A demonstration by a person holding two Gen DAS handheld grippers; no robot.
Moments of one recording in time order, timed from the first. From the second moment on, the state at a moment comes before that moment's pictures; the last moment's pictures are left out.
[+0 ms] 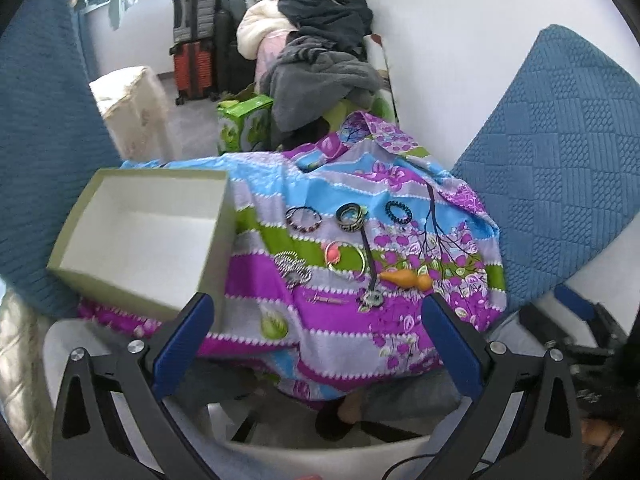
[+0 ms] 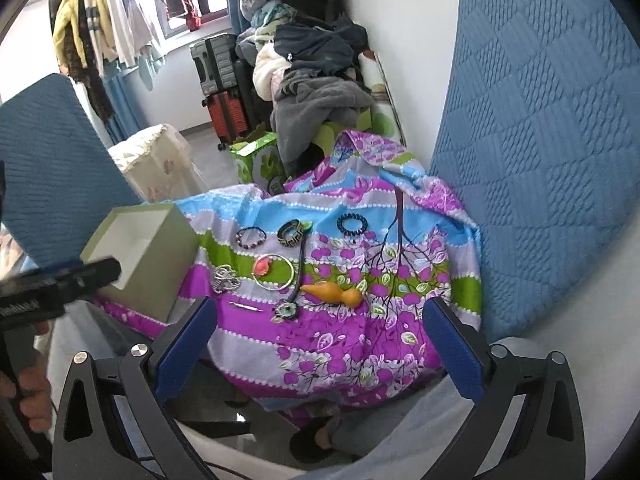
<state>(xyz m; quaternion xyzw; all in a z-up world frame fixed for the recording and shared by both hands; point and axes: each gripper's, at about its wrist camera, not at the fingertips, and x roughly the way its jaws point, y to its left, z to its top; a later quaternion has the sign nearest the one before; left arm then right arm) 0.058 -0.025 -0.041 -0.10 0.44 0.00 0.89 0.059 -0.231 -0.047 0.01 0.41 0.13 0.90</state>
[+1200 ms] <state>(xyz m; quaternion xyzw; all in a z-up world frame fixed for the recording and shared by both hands) 0.192 -0.055 -0.207 -0.12 0.54 -0.04 0.83 0.184 -0.212 -0.216 -0.06 0.47 0.24 0.85</state>
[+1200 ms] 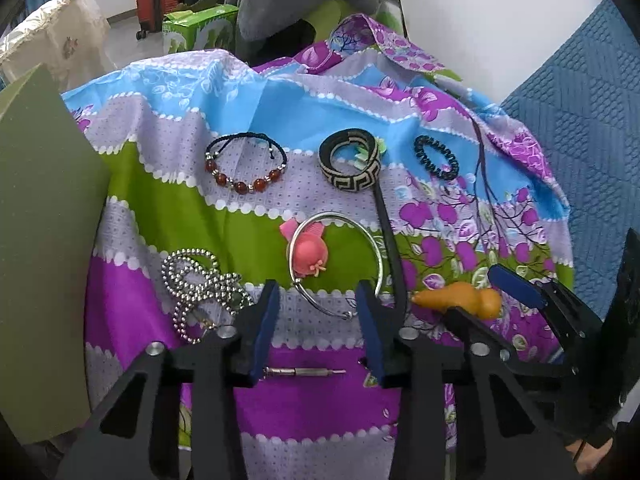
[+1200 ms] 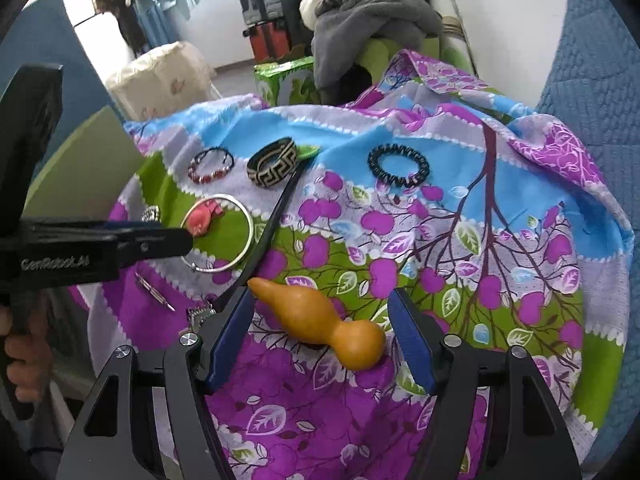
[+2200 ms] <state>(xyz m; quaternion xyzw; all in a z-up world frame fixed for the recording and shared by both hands) 0.193 -0.060 -0.209 -0.06 0.53 -0.02 0.84 0.181 -0.209 -0.217 -0.06 0.50 0.20 0.84</state>
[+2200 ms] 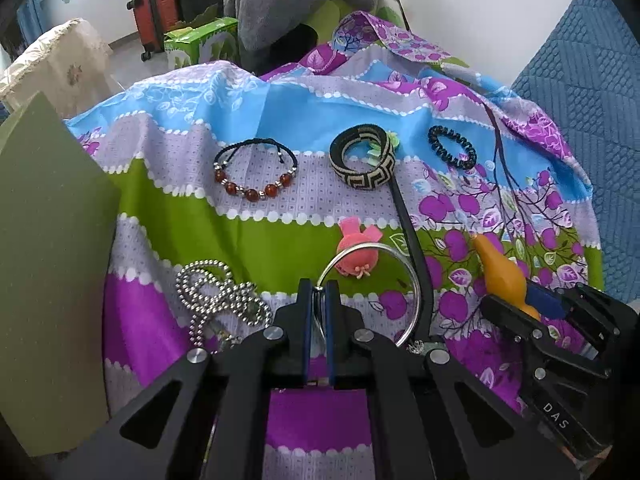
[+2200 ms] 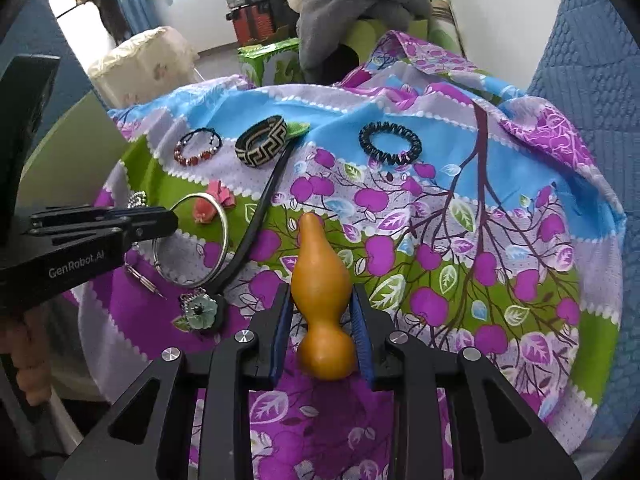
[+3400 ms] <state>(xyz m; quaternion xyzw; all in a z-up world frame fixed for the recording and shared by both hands) 0.121 0.004 -0.008 -0.07 0.40 -0.03 0.91 0.139 -0.168 -0.022 0.00 0.39 0.20 0.90</state>
